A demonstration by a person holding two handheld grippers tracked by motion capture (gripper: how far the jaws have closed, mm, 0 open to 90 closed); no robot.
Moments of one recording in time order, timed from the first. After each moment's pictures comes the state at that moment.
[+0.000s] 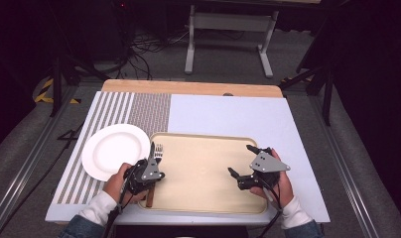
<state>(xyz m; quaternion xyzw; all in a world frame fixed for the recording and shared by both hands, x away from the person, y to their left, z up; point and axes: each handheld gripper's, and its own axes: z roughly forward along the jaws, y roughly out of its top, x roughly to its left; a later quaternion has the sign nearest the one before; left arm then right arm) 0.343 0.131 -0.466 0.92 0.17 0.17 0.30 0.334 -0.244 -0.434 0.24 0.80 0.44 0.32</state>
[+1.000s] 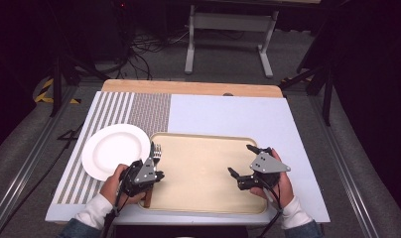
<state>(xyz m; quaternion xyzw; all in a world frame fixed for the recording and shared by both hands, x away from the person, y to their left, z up) 0.334 0.139 -0.457 0.91 0.16 0.18 0.34 0.332 -0.243 -0.432 0.23 0.80 0.44 0.33</state>
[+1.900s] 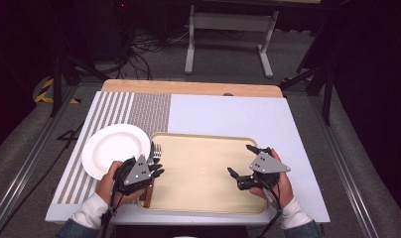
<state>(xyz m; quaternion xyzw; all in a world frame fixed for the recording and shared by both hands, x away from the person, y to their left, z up) 0.326 0.147 -0.435 0.88 0.14 0.22 0.40 0.332 -0.242 -0.432 0.23 0.80 0.44 0.33</state>
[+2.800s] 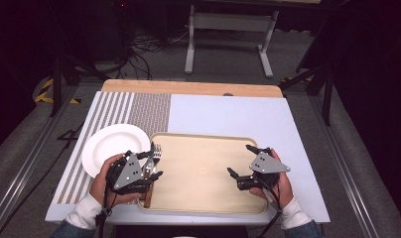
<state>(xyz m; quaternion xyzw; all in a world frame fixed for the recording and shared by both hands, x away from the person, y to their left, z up) 0.316 0.158 -0.418 0.84 0.15 0.28 0.43 0.332 -0.241 -0.432 0.23 0.80 0.44 0.33</state>
